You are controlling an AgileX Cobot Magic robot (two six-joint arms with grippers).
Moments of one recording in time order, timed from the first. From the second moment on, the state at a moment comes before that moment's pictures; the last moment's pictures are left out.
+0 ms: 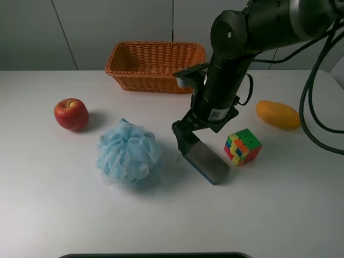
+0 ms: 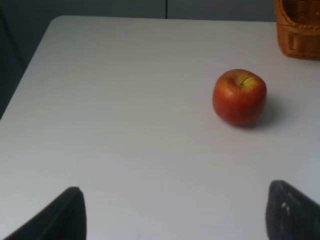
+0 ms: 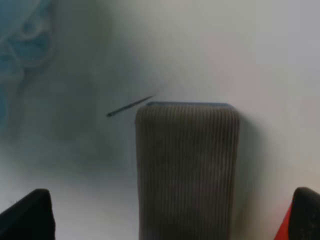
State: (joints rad) left arm -0.01 0.00 -0.52 0.08 1.09 -0.13; right arm 0.61 1.91 -1.14 0.12 0.86 -0.14
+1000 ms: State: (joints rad) left arm -0.01 0.00 -0.52 0.08 1.09 -0.13; right arm 0.61 2.07 -1.15 0.12 0.81 -0.14
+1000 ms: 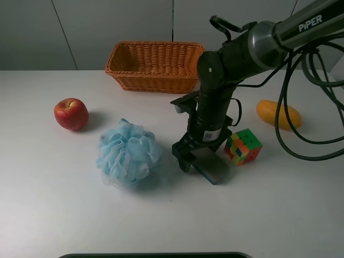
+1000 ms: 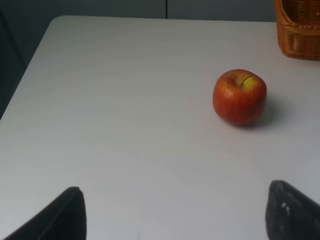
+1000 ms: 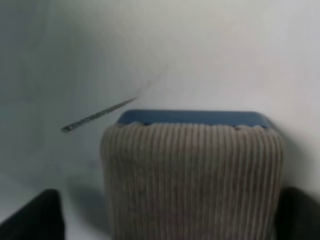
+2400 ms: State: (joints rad) left arm -0.01 0.00 -0.52 0.08 1.09 -0.13; right arm 0.62 1.76 -1.59 -0.08 0.56 -0.12
